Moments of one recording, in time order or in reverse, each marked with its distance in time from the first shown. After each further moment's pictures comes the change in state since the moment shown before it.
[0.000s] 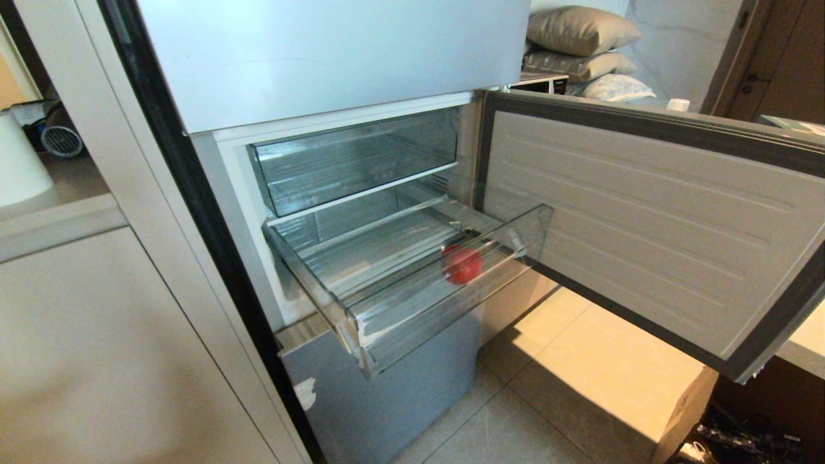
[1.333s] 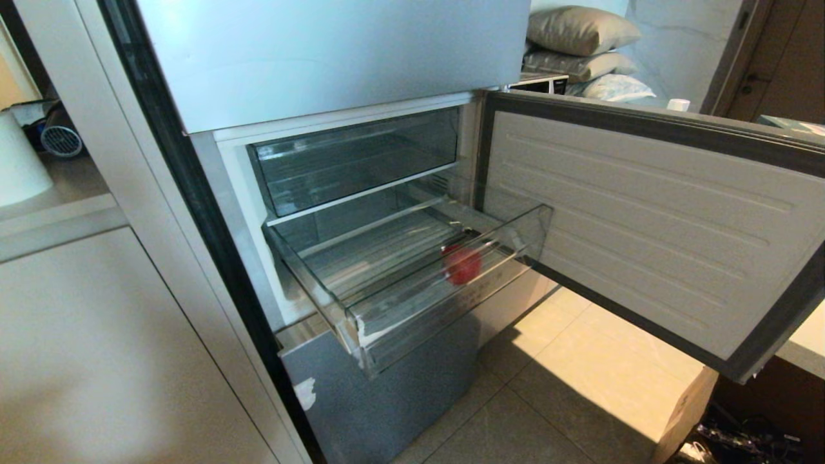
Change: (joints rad) left arm 0.000 0.000 0.000 0.000 0.000 0.000; right arm 0.005 -0.319 0.212 0.001 0.029 0.019
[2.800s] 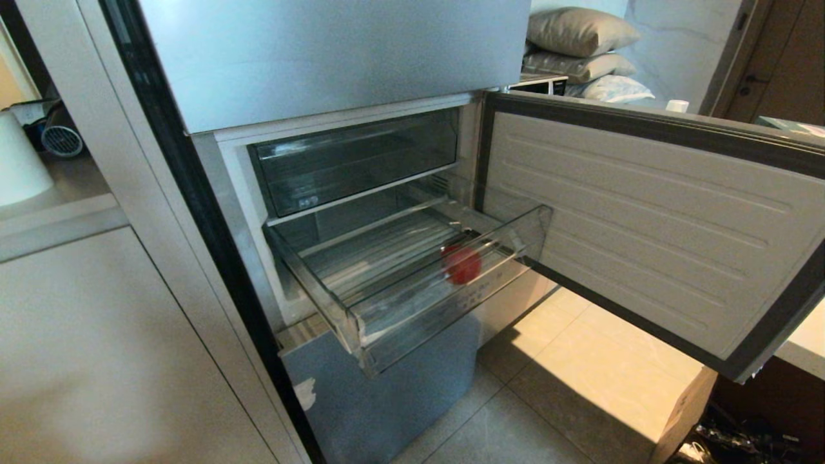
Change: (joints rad) left arm 0.000 0.000 0.000 0.000 0.000 0.000; right arm 1.256 -1.674 0.947 0.507 -0.337 -0.337
